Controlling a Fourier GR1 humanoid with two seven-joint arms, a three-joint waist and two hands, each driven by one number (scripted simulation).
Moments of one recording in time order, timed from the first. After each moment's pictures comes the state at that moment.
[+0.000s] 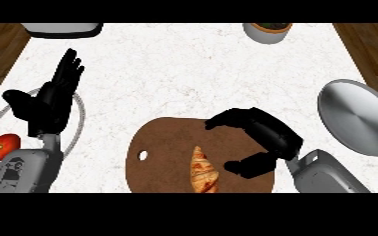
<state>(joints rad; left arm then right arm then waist) -0.23 0.31 -0.01 -1.48 0.14 0.18 0.10 -0.36 -0.46 0.59 -1.58 0.17 0.17 -0.07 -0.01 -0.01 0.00</state>
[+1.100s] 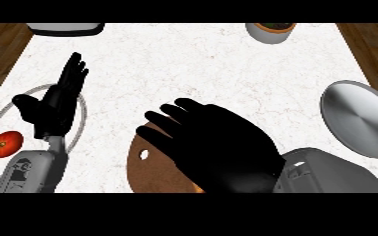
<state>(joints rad) -0.22 0.28 -0.01 -1.46 0.11 0.15 0.06 -0.86 -0.33 0.66 -1.95 0.15 0.67 0.76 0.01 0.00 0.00</state>
